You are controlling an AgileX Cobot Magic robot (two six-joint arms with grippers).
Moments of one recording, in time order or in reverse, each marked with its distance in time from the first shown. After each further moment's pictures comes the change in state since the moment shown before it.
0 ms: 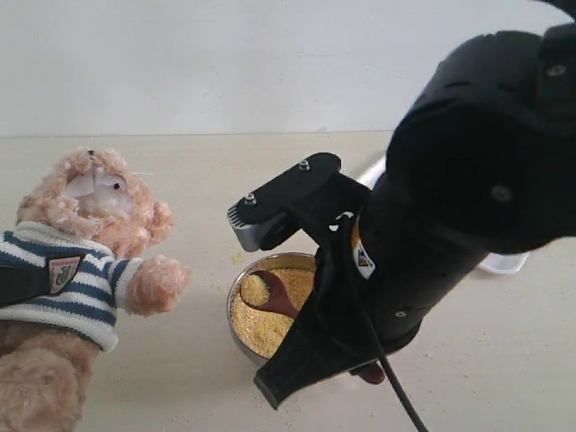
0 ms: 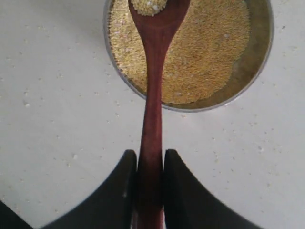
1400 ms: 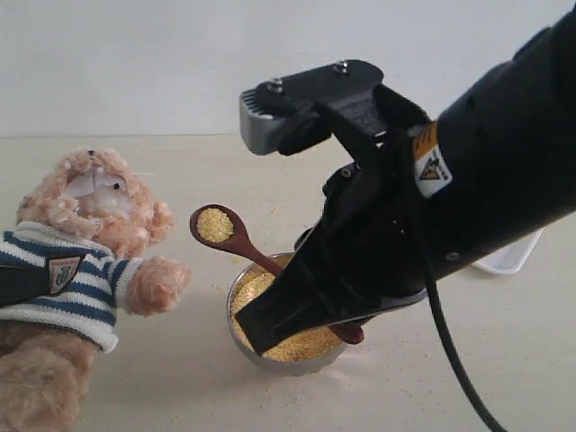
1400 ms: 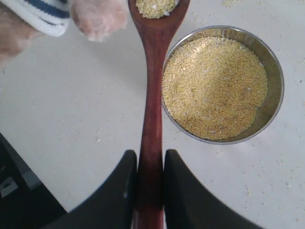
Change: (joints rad) left arm 0.000 0.000 0.000 0.000 0.000 0.000; right arm -0.023 -0.176 -0.035 0.151 -0.030 -0.097
